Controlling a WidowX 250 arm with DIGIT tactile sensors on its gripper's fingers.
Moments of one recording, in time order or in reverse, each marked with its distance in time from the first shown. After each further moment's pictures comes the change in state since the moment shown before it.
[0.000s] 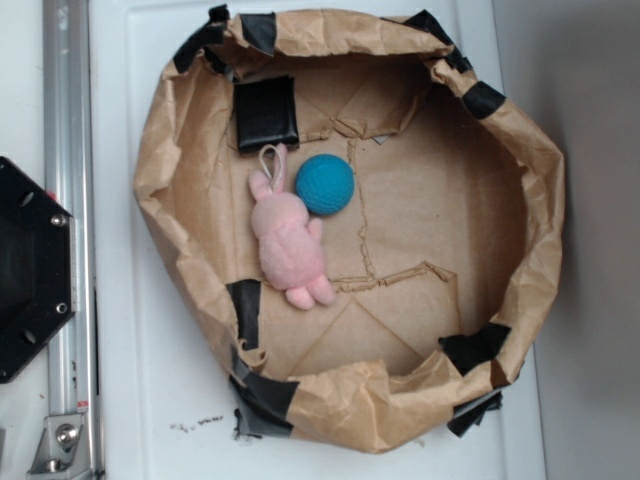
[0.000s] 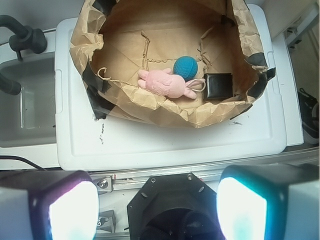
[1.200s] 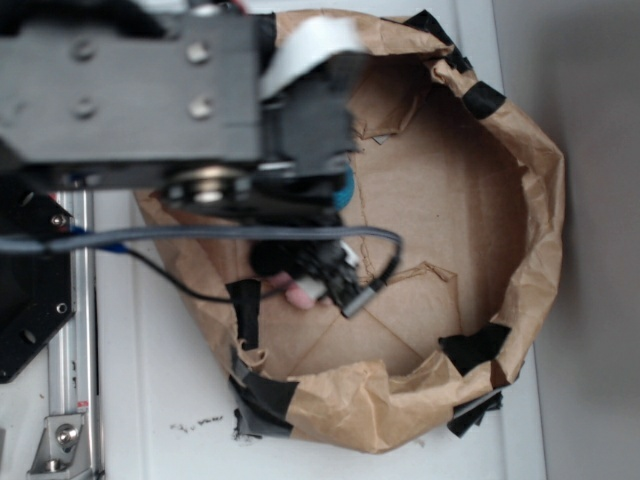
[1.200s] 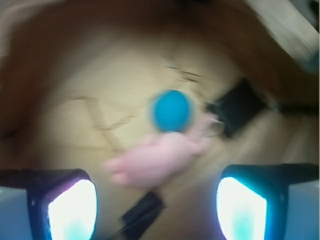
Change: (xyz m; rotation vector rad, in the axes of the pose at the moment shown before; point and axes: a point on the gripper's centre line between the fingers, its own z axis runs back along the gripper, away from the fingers) arm 0.085 0.029 -0.128 0.081 -0.028 0.694
